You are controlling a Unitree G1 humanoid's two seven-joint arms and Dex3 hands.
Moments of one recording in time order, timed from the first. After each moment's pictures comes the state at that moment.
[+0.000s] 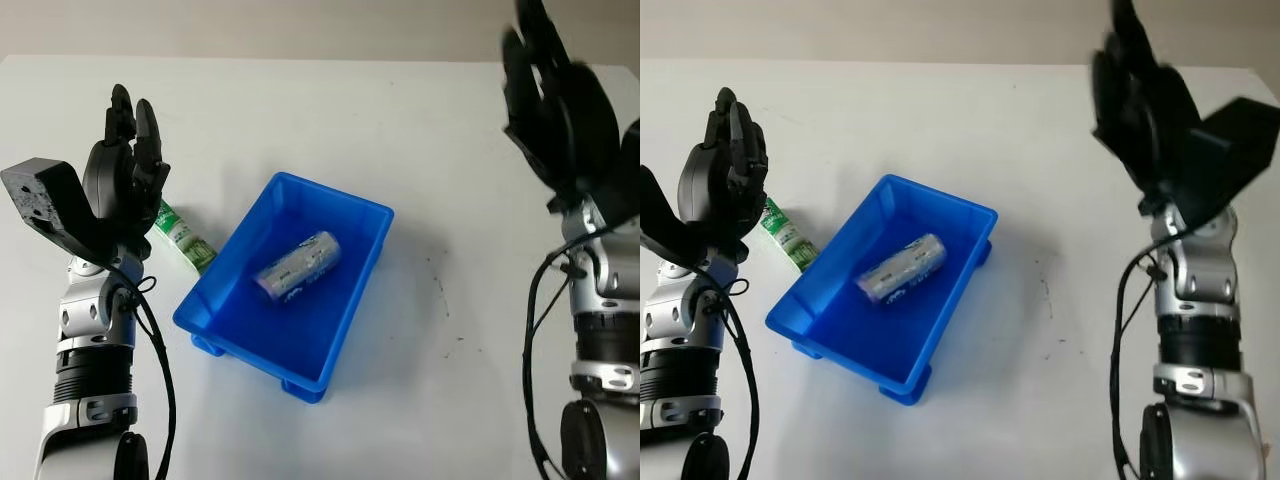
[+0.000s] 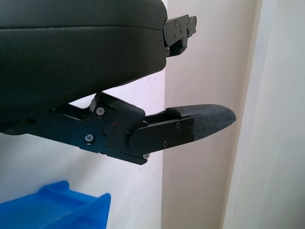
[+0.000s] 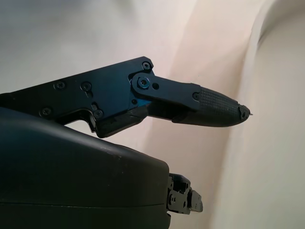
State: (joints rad) left arm -0.55 0.27 0.30 0.27 -0.28 0.13 -0.12; right arm -0.59 -0.41 -0.26 0.37 0.20 0.06 0.24
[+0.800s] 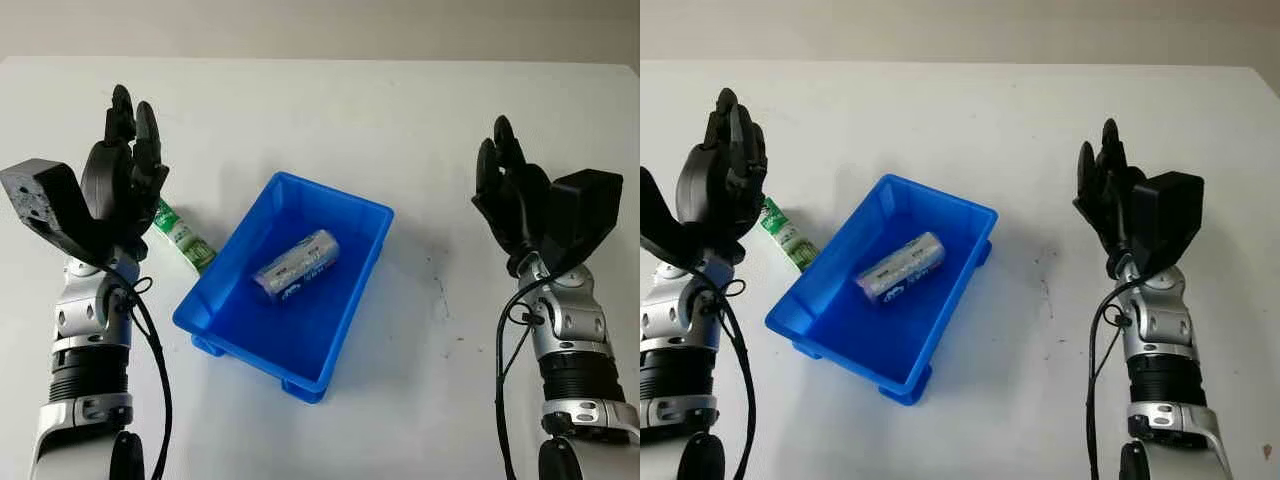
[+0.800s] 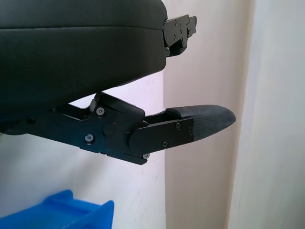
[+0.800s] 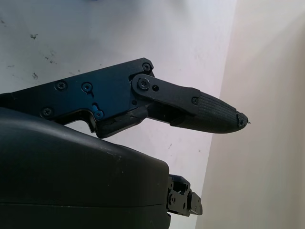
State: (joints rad) left arm -0.54 0.33 0.30 0.26 -0.25 0.08 -0.17; right arm -0.52 -0.34 -0.20 0.40 0.13 0.11 0.16
